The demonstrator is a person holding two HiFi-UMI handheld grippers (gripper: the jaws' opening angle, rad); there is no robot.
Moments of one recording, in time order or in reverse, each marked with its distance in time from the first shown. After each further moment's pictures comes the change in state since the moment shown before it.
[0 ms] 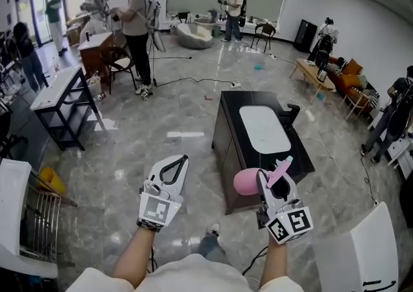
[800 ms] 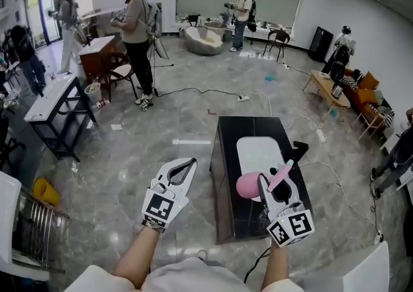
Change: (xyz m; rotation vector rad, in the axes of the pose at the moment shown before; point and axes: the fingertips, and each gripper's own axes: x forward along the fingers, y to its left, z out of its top) left arm 0.298 0.056 -0.080 -0.189 0.044 -0.017; right arm 0.209 -0.233 -0.023 -0.006 0.029 0.081
